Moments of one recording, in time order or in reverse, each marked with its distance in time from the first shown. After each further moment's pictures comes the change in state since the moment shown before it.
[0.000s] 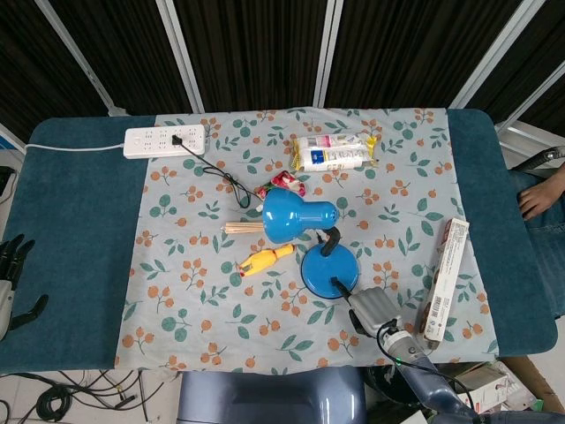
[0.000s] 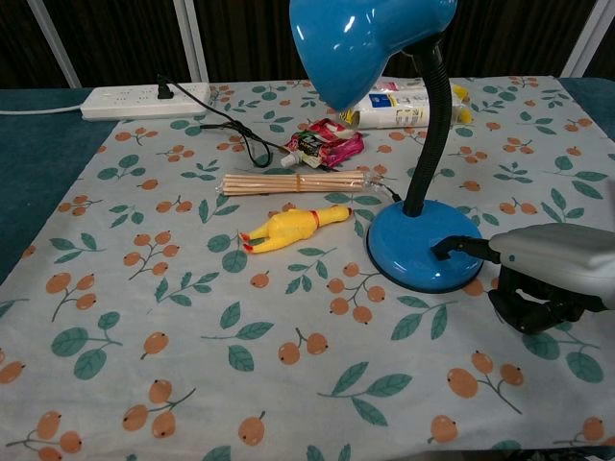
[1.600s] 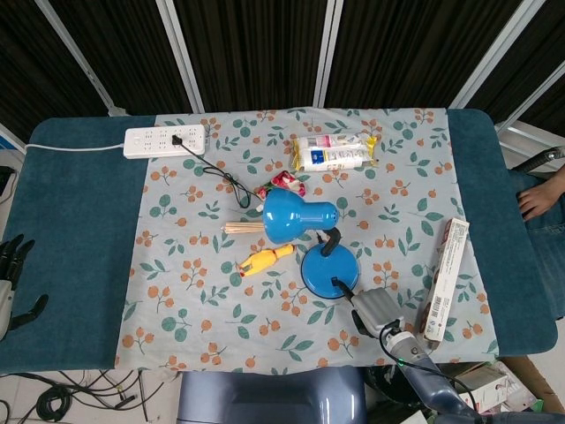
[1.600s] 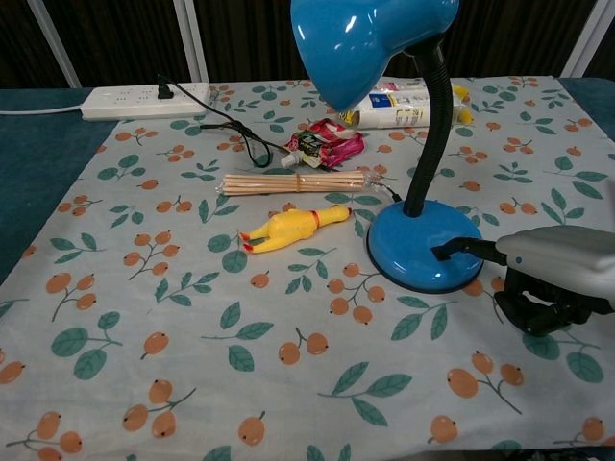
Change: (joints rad) left arm 0.000 0.000 0.000 0.000 -0.001 0.000 0.002; right arm -0.002 0.007 -0.013 0.003 0.006 0.002 0.010
